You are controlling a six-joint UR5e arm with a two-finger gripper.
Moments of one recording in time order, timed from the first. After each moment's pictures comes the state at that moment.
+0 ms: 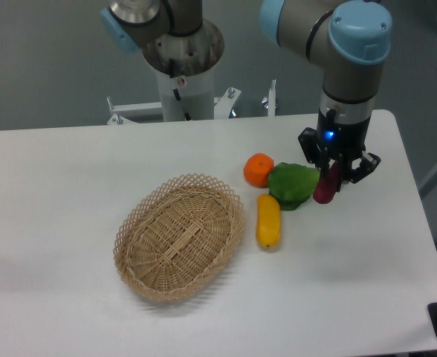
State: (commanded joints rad) arm 2.67 -1.81 -1.52 -1.17 1.50 1.34
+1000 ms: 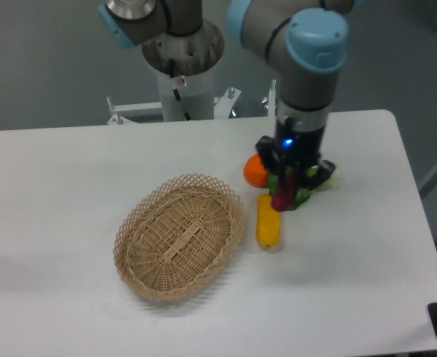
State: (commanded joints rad) arm 2.46 -1.77 -1.61 -1.13 1.45 0.94
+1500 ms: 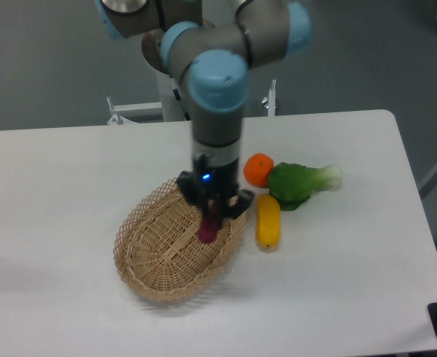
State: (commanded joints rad) arm 2.24 -1.86 -1.75 -0.81 1.52 0.65
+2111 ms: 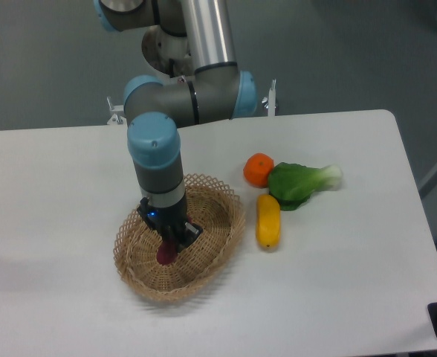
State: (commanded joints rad) arm 2.18 -1.96 -1.81 -0.79 1.60 0.84
